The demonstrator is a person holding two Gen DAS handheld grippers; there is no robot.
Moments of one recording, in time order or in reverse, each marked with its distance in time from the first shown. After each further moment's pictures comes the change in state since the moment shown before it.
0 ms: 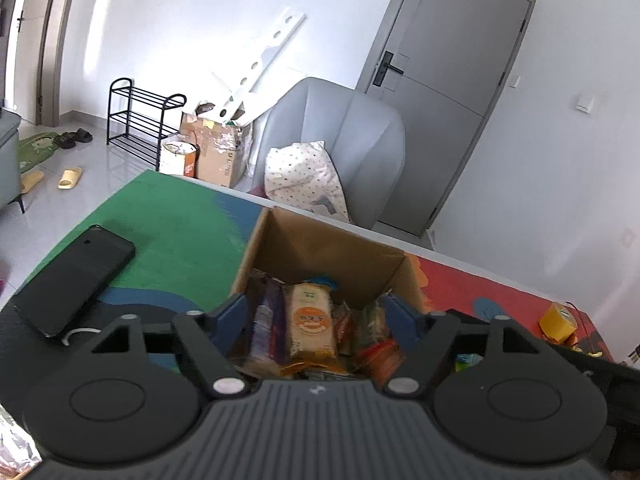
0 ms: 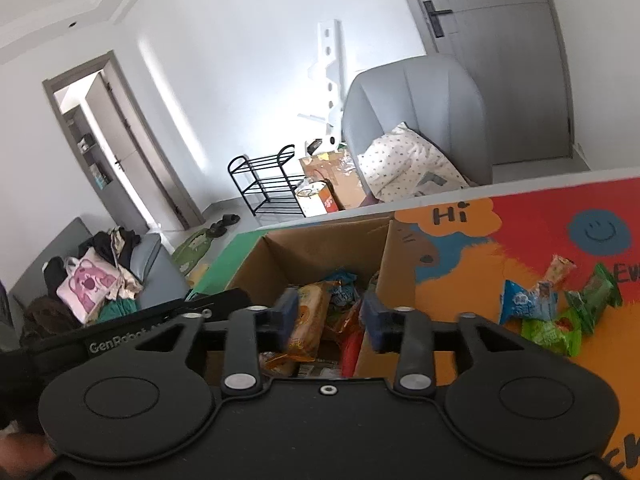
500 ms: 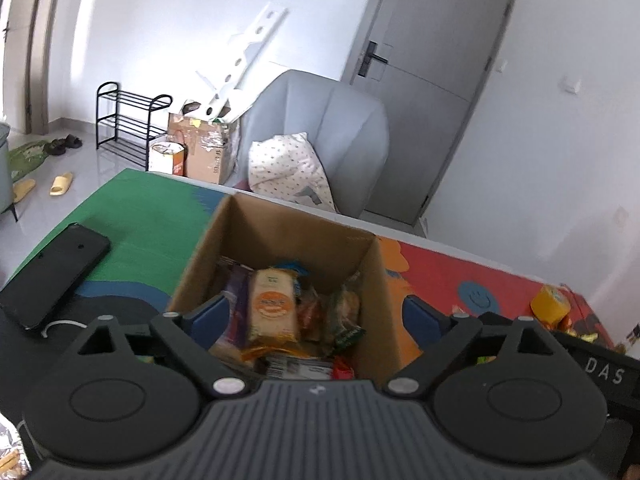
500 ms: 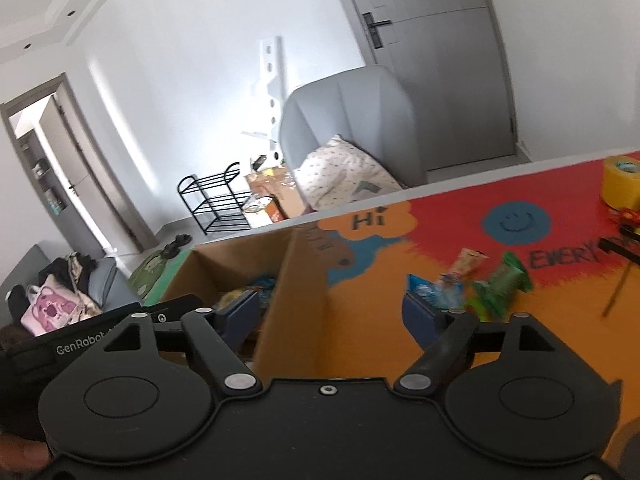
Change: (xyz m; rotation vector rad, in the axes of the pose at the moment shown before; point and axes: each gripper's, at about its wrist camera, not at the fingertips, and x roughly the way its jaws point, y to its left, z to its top) left arm 0.004 -0.033 -0.013 0.061 0.024 -0.021; right arm -0.036 -0.046 -0.008 0.065 -0.042 -0.152
